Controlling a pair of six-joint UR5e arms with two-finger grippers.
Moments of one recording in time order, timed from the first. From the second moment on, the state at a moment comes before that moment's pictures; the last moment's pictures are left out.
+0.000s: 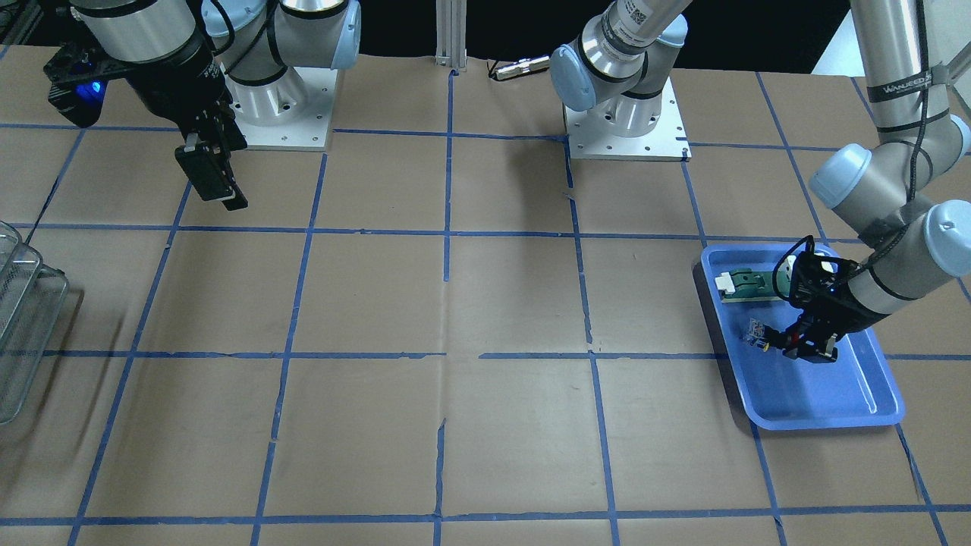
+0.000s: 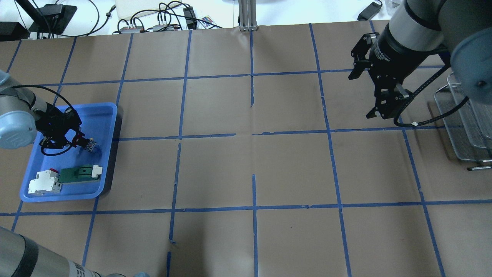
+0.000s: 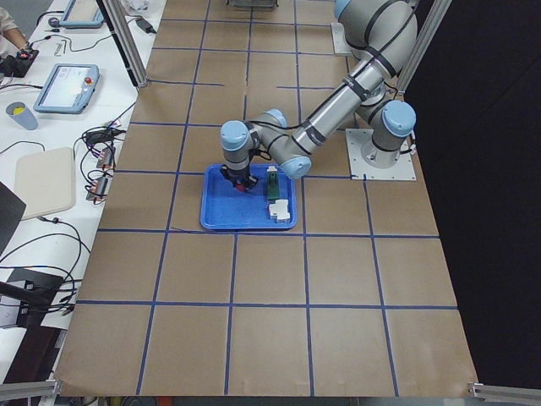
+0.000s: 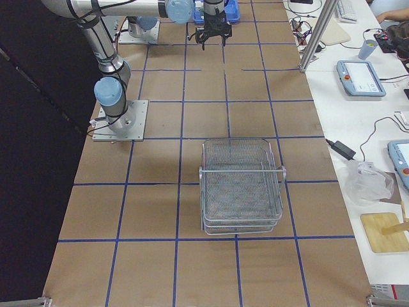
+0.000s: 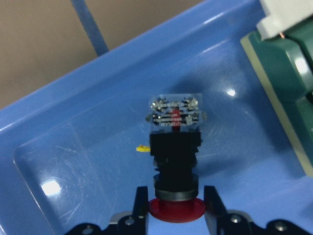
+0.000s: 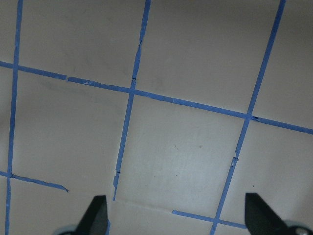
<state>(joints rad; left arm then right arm) -0.99 -1.96 -1.86 -0.92 1.51 2.55 1.54 -1.66 1.66 -1.61 -1.48 1.33</state>
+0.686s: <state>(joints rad) -1.00 -1.95 -1.85 -1.01 1.45 2.47 1.54 -1.66 1.66 -1.61 -1.49 1.33</state>
